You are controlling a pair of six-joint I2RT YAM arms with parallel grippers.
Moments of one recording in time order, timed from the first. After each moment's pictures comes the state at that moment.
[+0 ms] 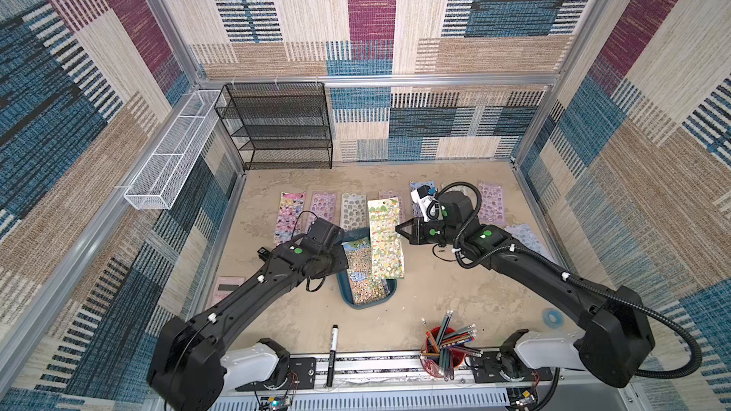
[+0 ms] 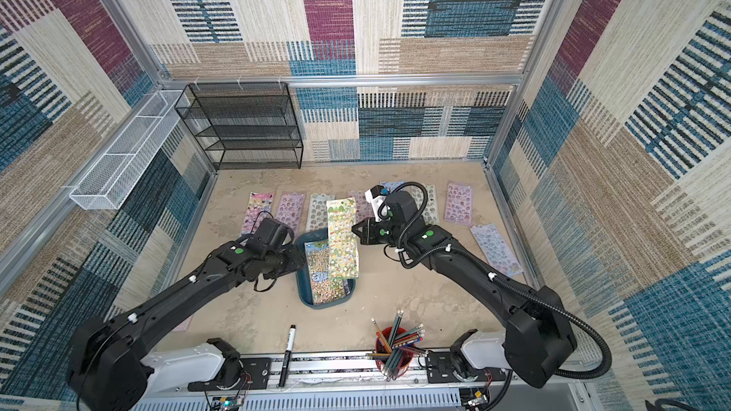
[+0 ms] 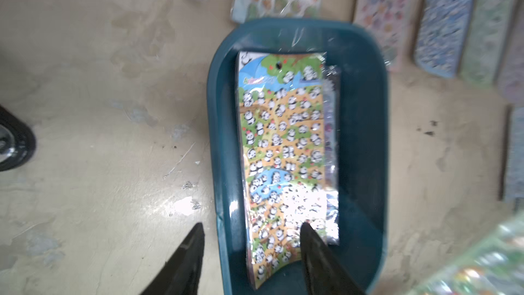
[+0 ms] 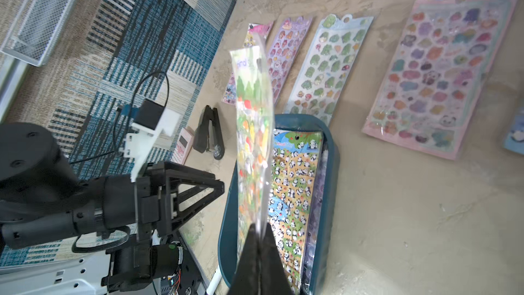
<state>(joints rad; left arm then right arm) -0.55 1.15 0.88 -0.70 -0.02 -0.78 0.56 1.32 1.00 -0.22 -0.46 0.55</state>
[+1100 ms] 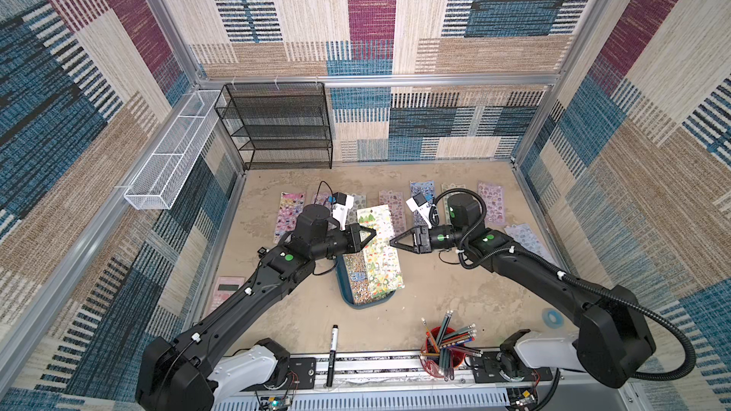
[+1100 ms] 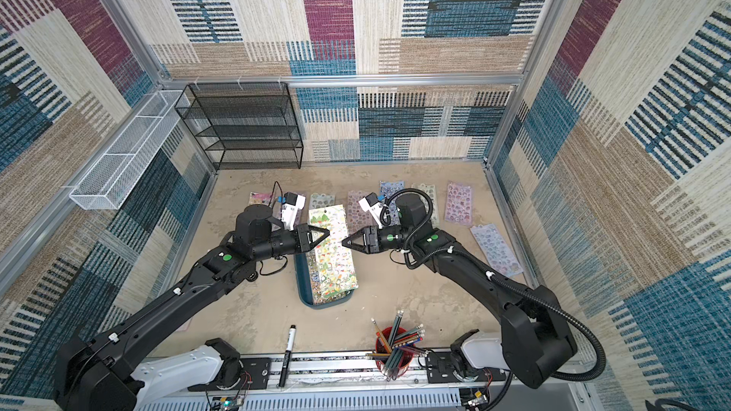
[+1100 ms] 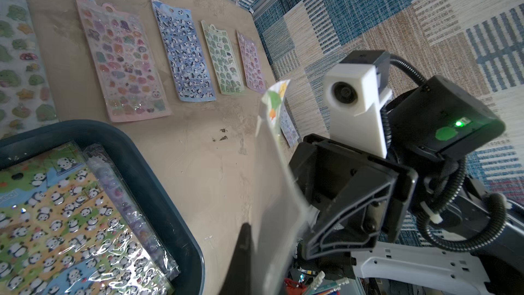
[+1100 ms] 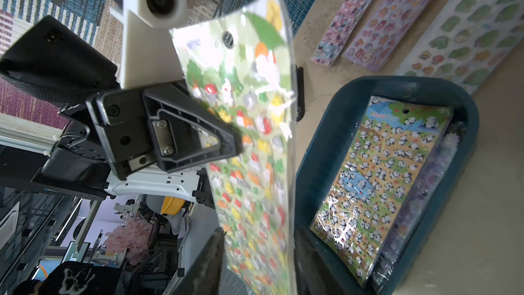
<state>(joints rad) -0.56 1.13 0.87 -0.17 0.45 -0.72 0.51 1.30 0.85 -0.04 -0.93 0.61</state>
